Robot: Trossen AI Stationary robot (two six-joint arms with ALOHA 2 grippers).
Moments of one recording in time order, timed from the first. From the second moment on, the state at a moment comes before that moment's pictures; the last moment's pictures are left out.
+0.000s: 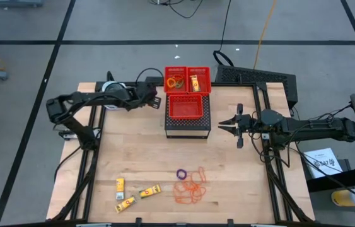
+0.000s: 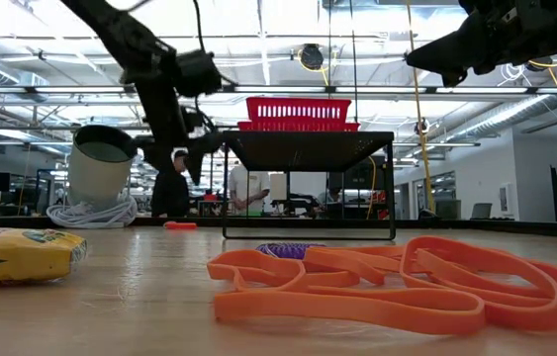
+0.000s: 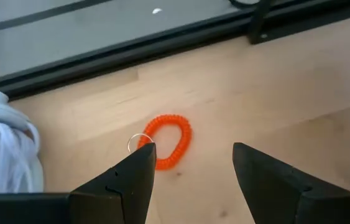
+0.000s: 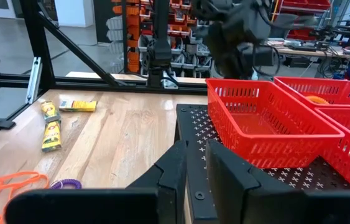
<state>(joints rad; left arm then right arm) 0.50 1.57 0.94 -0.39 -0.44 -0.63 -0.06 0.59 0.36 0.14 0.00 -0.06</state>
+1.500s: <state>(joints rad) 0.56 1.80 0.94 -0.38 -0.30 -0.56 -0.06 0.59 0.36 0.13 0.00 -0.06</state>
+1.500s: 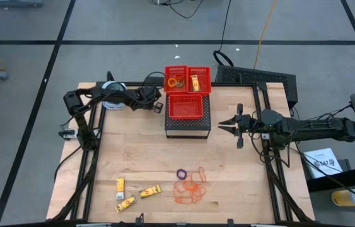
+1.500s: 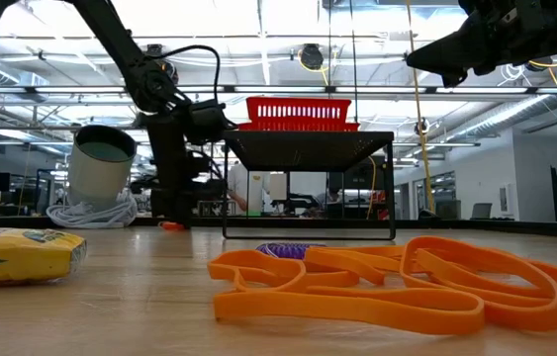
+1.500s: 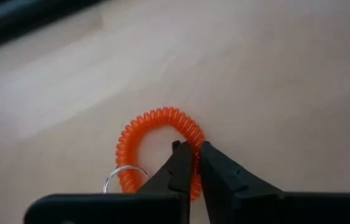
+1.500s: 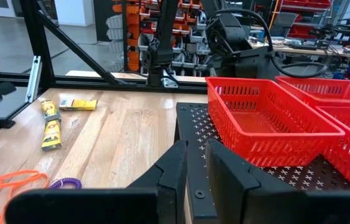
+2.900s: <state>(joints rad) 0.37 1.33 0.94 0.24 -0.42 -0.32 -0.06 0.59 0.36 0.13 0.00 -0.06</state>
